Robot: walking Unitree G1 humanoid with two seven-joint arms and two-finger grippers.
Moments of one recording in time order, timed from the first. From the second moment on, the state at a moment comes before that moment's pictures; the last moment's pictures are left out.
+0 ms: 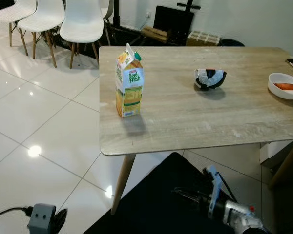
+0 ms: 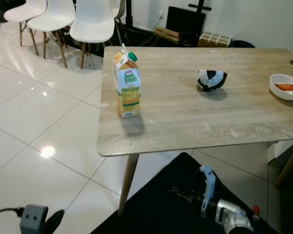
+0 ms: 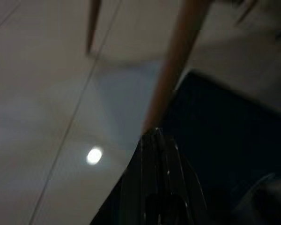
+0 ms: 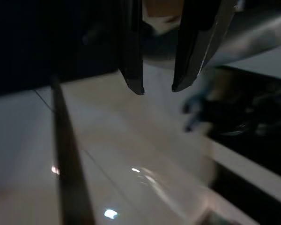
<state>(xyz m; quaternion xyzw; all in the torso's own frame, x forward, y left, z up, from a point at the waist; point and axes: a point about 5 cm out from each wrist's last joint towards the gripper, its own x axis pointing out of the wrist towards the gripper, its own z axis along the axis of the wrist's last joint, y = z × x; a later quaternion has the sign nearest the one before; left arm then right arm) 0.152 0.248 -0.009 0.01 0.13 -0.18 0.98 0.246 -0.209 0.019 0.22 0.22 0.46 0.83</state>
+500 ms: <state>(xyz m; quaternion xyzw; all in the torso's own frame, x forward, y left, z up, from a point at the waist) 0.187 0.200 0.073 0.03 0.04 -0.40 0.92 0.255 -0.192 0.100 0.34 0.14 0.62 0.70</state>
